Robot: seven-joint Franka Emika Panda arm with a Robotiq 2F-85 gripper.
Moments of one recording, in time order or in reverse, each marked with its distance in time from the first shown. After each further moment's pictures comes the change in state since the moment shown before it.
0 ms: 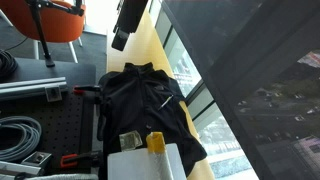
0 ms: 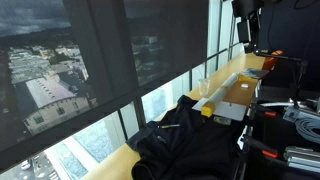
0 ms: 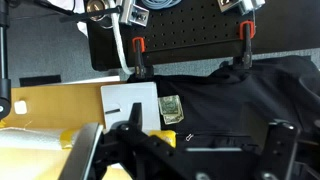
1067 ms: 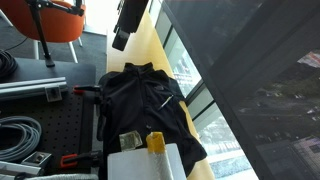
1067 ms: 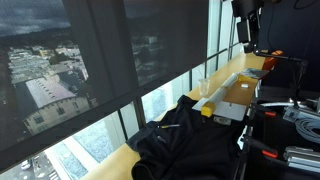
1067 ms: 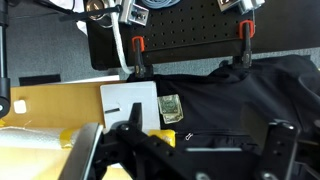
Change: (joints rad) arm 0.003 0.001 -0.002 0.001 0.000 0.004 0.001
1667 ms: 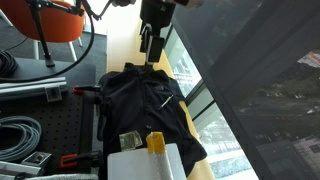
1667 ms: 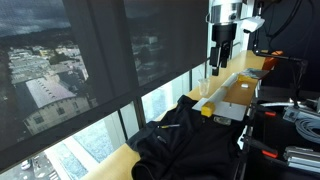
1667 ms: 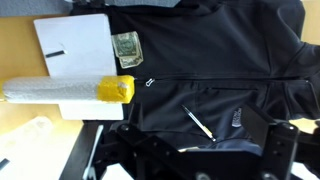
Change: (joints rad) arm 0.029 0.161 -0.004 -0.095 0.039 0.549 -0.003
